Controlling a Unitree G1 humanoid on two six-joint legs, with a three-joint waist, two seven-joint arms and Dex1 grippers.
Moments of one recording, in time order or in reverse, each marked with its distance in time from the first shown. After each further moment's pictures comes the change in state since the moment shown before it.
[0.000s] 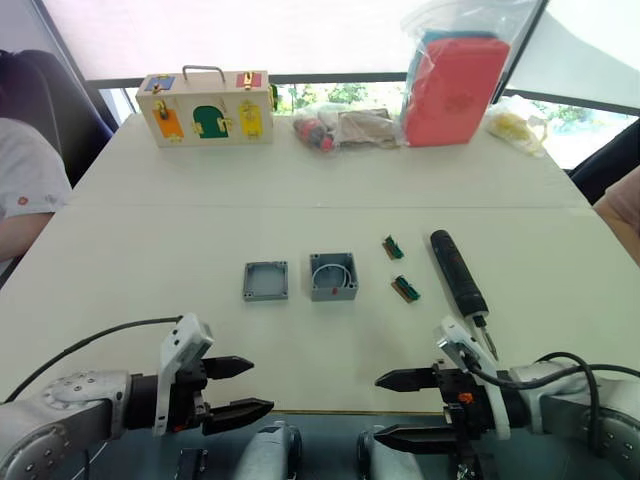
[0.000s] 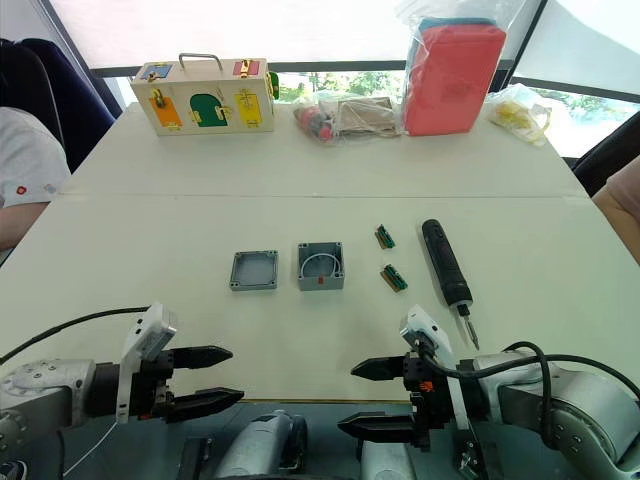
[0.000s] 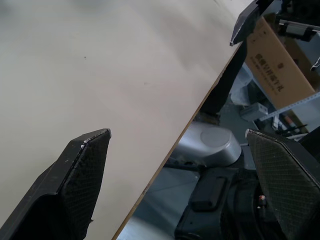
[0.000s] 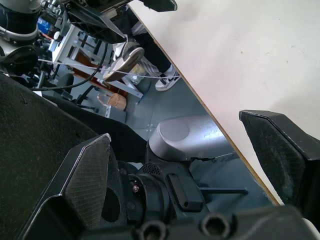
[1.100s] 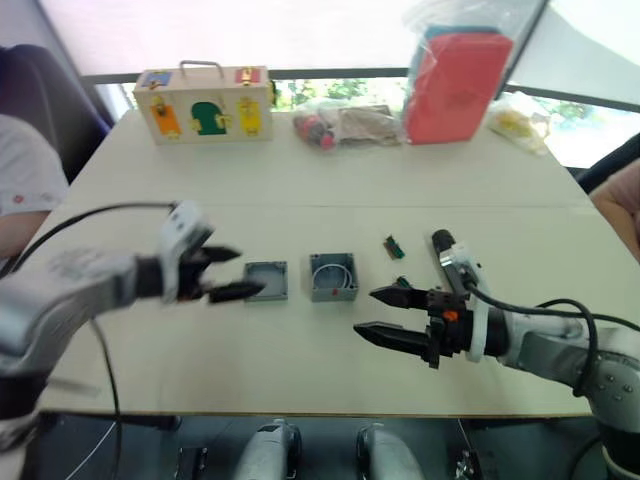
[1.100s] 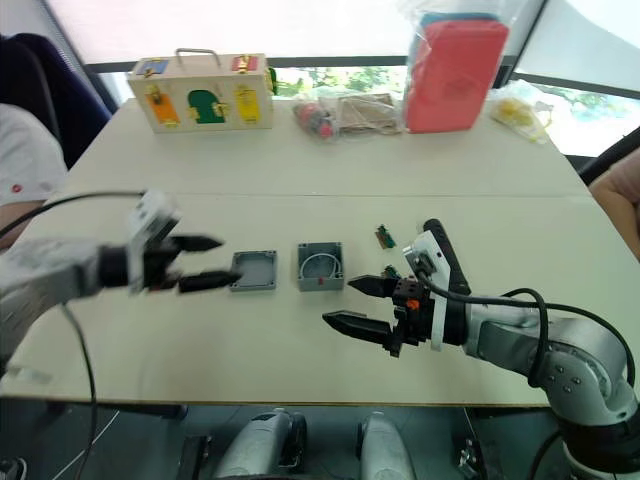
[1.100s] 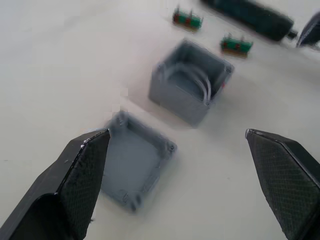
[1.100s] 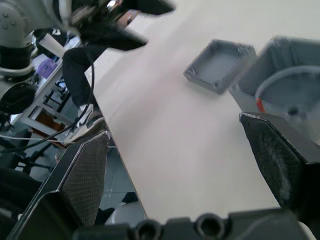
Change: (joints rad) left arm -0.891 0.035 -0.259 0.385 0.221 0.003 -0.012; right arm -0.385 0.137 -0.085 0.085 0.270 0.064 -0.415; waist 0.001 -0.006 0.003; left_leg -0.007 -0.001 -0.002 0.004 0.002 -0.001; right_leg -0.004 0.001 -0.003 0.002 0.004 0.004
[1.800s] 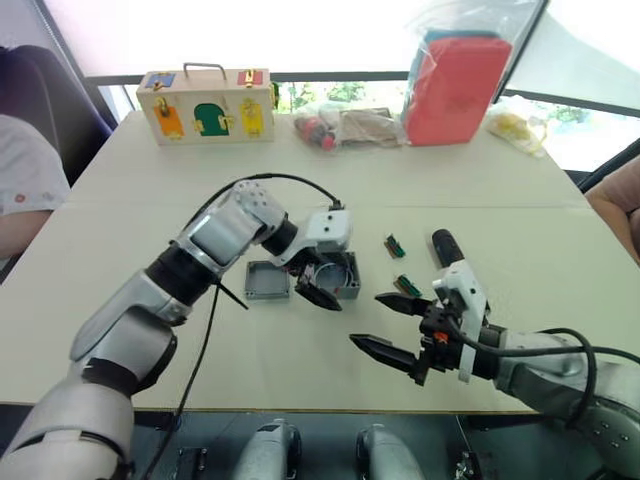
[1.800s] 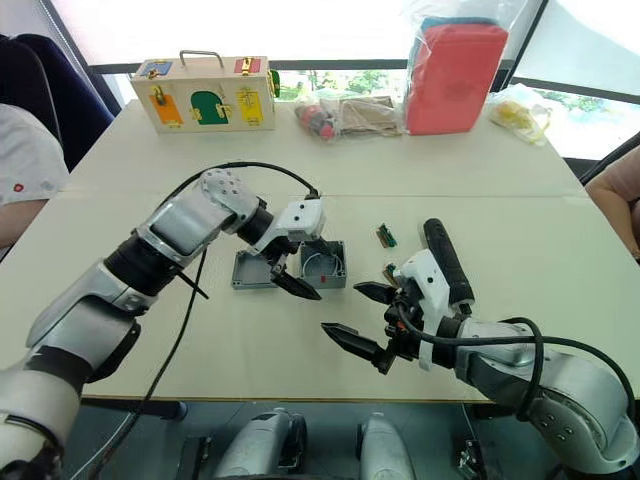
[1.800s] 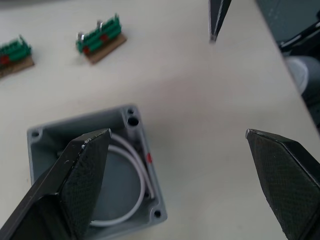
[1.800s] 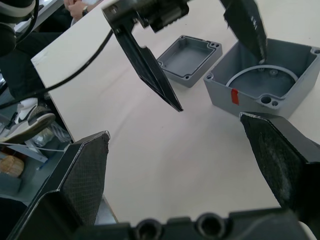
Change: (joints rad) left arm -0.463 -0.432 -0.643 0.611 0.644 -0.462 -0.609; right arm 0.214 -0.023 0.050 -0.187 -0.227 -0.113 -0.110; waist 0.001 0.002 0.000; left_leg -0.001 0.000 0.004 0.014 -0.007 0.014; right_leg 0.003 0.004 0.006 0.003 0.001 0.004
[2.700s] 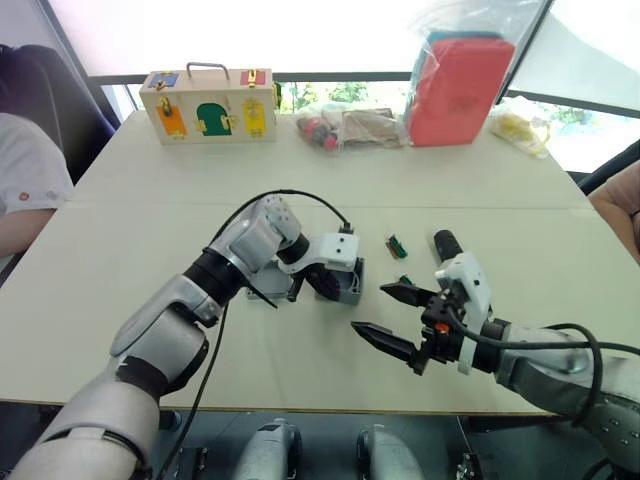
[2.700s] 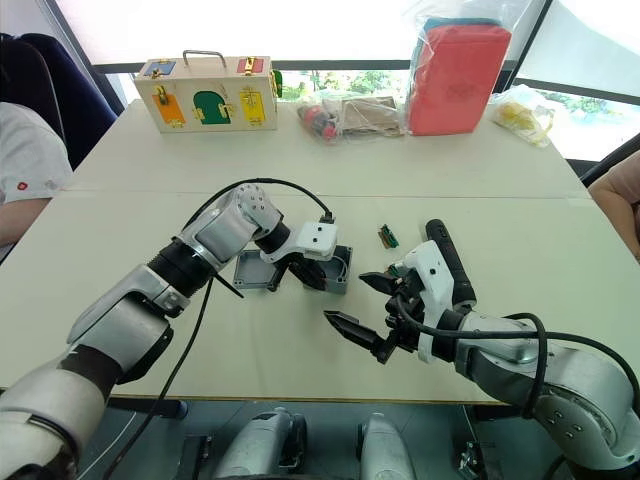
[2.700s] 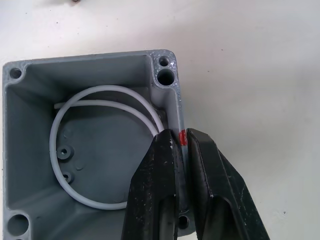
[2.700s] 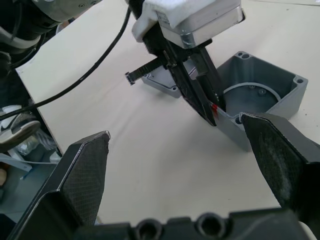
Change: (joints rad) left arm -0.025 -0.144 -0.008 0.245 0.241 -0.213 -0.076; right arm -0.018 -0.018 -0.004 -0.023 0.098 0.016 -0.130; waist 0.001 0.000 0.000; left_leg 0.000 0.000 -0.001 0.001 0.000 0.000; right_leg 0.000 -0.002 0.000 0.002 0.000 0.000
